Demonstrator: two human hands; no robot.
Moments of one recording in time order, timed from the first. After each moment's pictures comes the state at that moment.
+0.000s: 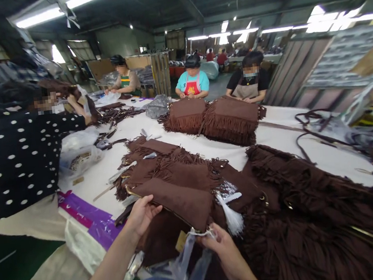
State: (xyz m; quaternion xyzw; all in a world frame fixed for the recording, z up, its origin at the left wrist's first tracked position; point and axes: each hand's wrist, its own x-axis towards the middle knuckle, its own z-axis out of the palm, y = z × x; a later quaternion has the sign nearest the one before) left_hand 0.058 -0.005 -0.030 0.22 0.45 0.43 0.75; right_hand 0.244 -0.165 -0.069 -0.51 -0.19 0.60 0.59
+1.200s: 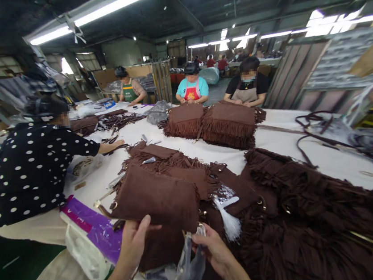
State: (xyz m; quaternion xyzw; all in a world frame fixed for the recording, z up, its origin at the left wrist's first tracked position) left_hand 0.056 -0.067 -0.020 0.48 0.47 0.50 0.55; right_hand 0.252 -0.149 -0.097 -0.49 -0.13 0.66 0.55
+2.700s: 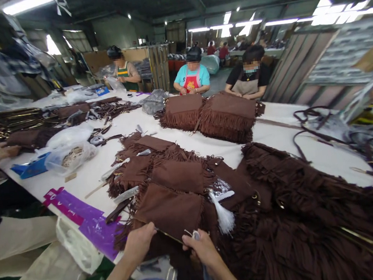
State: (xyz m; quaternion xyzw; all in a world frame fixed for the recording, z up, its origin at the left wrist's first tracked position) left_hand 0.029 -0.052 -0.117 0.85 0.50 -0.12 0.15; right_hand 0.245 -0.151 -0.154 -0.67 -0.25 0.57 0.41
